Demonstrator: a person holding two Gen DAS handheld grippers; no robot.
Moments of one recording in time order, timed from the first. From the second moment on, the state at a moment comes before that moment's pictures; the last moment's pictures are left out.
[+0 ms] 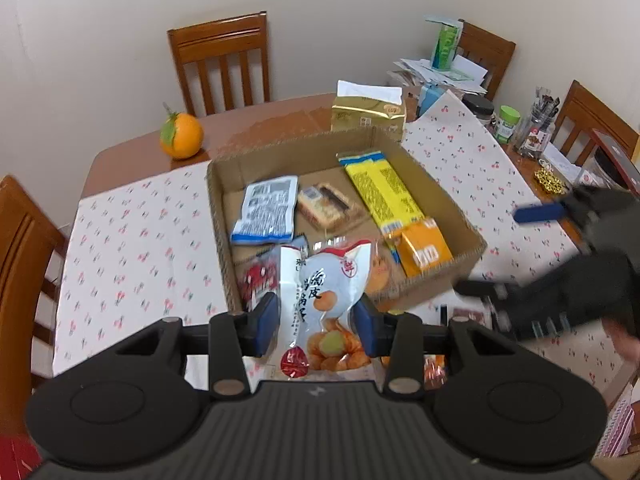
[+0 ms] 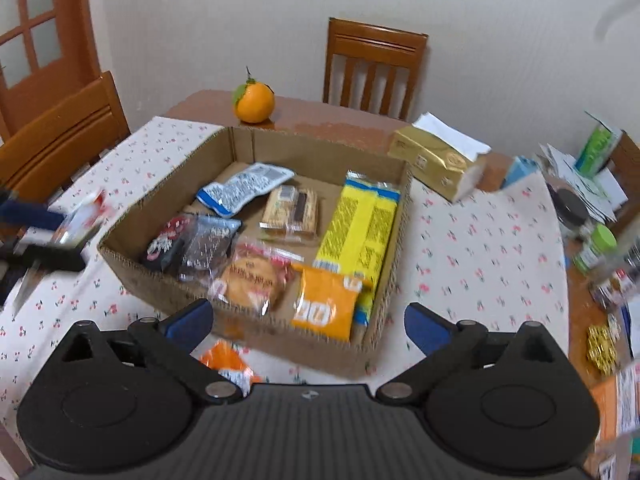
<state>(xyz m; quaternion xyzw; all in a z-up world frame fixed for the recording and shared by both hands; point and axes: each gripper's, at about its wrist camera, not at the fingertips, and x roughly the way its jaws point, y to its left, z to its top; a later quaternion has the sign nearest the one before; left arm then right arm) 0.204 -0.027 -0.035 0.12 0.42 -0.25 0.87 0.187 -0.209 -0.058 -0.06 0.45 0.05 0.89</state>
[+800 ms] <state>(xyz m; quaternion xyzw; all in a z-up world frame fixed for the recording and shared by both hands) 0.351 -0.089 -0.073 0.12 0.42 -0.20 0.88 0.133 -0.222 -0.079 -0.05 0.48 0.01 0.87</state>
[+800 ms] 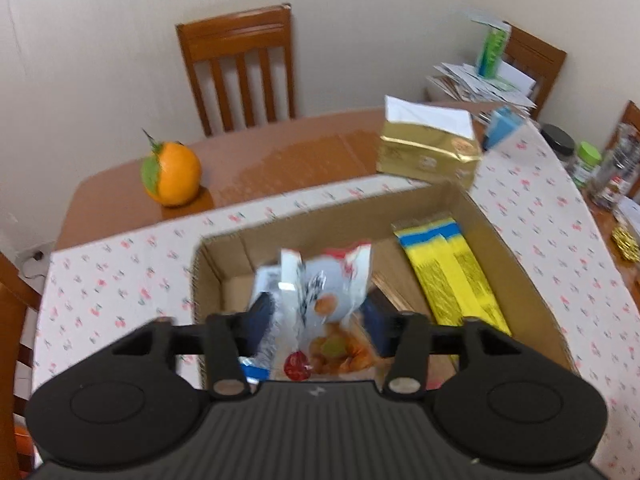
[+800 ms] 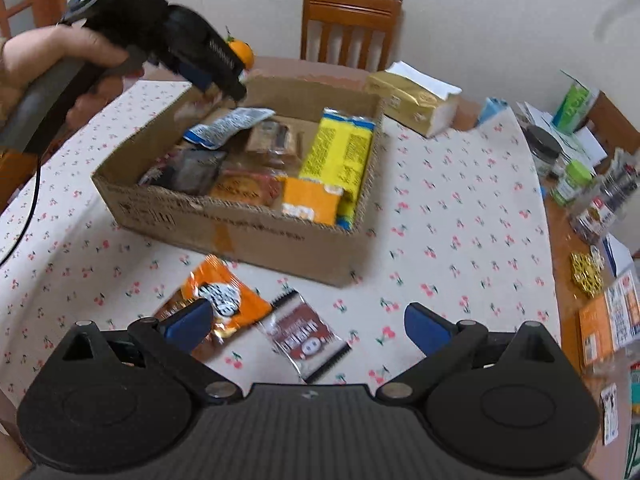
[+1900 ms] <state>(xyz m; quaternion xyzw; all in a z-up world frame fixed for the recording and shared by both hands) 0.175 -0.059 -0.075 0.12 0.40 -0.21 0.88 0.119 -0.240 -0.104 -0.04 0.51 0.01 0.86</state>
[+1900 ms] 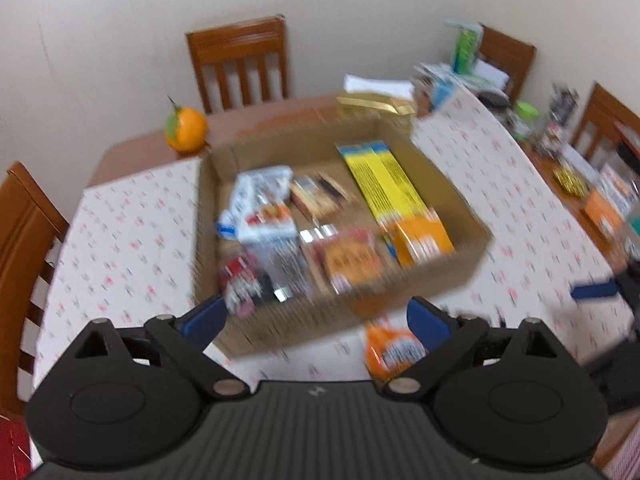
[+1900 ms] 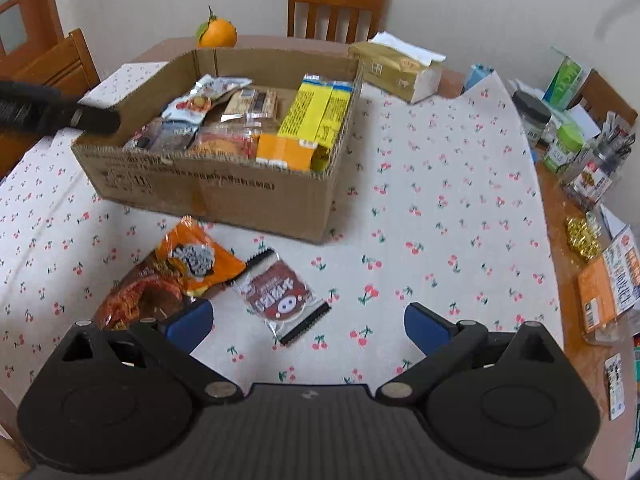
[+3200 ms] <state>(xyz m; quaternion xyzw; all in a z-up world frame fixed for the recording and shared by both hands) 0.149 -0.107 -0.162 0.15 0.47 -0.24 0.83 0.113 -0.255 -0.156 -0.09 0.53 0.14 0.83</state>
